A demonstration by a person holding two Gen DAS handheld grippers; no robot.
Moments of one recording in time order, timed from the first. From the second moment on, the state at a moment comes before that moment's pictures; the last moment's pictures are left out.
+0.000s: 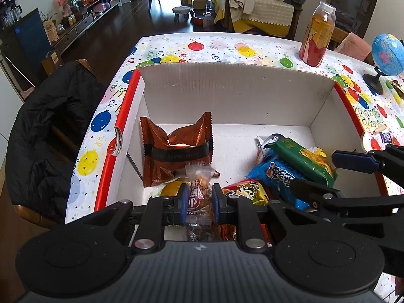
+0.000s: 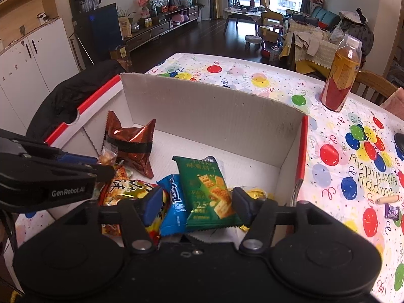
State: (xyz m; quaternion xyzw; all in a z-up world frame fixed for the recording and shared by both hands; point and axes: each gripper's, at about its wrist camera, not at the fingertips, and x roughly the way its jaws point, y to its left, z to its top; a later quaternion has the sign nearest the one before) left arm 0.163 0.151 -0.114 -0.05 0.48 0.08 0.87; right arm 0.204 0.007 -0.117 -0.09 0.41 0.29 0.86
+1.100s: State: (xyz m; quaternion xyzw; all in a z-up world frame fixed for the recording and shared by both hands) left arm 0.130 0.082 -0.023 -0.07 0.38 -0.01 0.92; right arm 0.145 -0.101 -0.030 0.01 0.29 0.24 0.93
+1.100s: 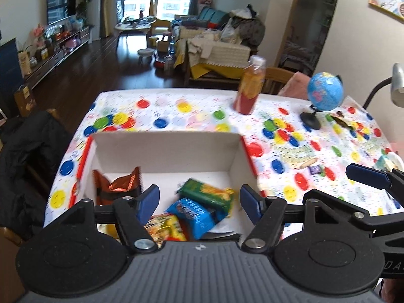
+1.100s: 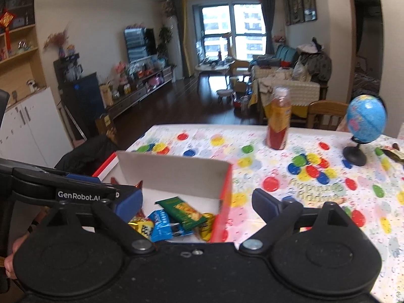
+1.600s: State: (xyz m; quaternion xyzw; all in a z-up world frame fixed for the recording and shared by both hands) left arm 0.157 0.009 -0.014 -0.07 0.36 -0.05 0.93; right arm 0.153 -0.190 -0.035 0.04 0.28 0.16 0.95
